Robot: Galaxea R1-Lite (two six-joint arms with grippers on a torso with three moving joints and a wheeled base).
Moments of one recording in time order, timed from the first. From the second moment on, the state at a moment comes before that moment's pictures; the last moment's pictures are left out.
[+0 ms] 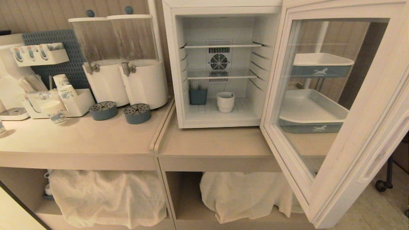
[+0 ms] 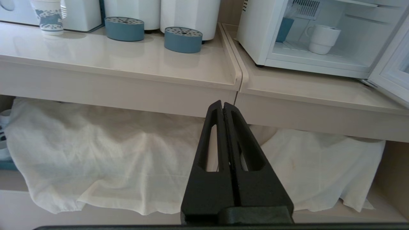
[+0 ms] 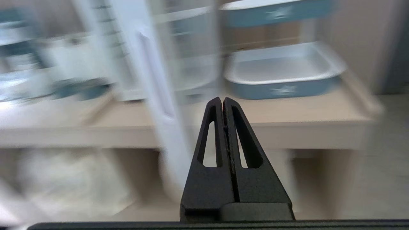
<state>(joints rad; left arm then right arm) -0.01 0.00 0.00 -0.14 -0.01 -0.16 0.20 0.26 -0.74 0.38 0.00 0.14</state>
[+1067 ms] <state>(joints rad) -0.01 0.00 0.00 -0.14 -0.01 -0.16 0.20 0.88 -0.95 0.25 0.15 0.27</state>
